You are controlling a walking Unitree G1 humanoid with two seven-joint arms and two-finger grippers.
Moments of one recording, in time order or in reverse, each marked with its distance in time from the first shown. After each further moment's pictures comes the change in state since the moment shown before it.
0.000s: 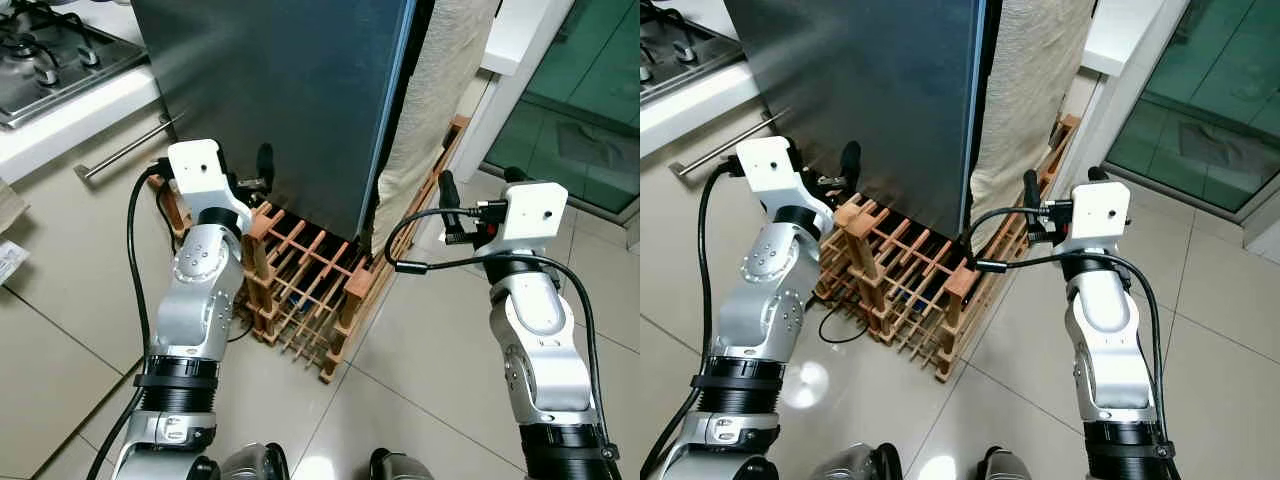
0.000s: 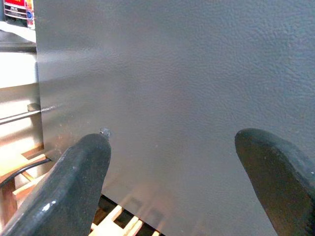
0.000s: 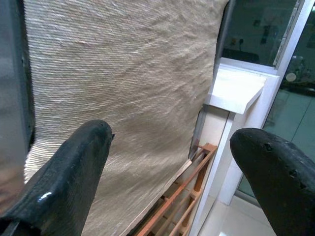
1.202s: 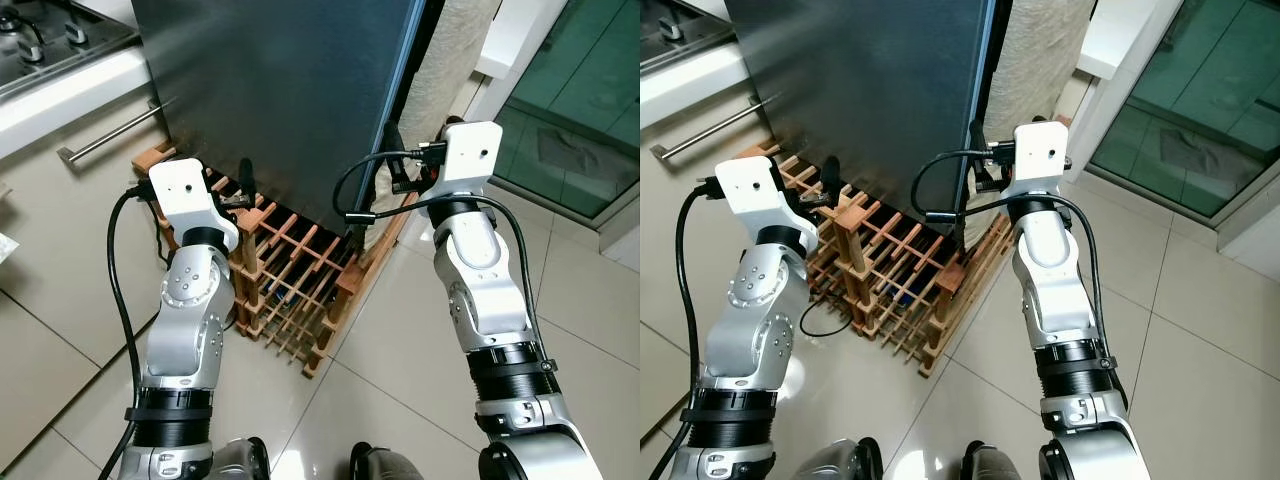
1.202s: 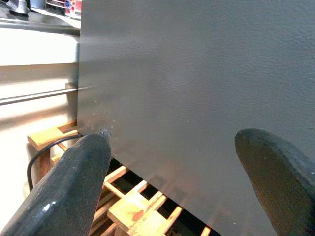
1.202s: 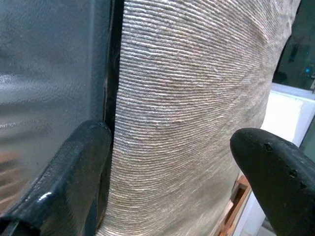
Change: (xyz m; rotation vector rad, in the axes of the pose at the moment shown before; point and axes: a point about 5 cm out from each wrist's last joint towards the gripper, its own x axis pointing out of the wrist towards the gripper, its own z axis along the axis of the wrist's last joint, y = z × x) left arm -0.022 0.011 -0.003 0.027 -0.005 0.104; right arm 0.058 0.051 0.022 0.050 -0.081 0.088
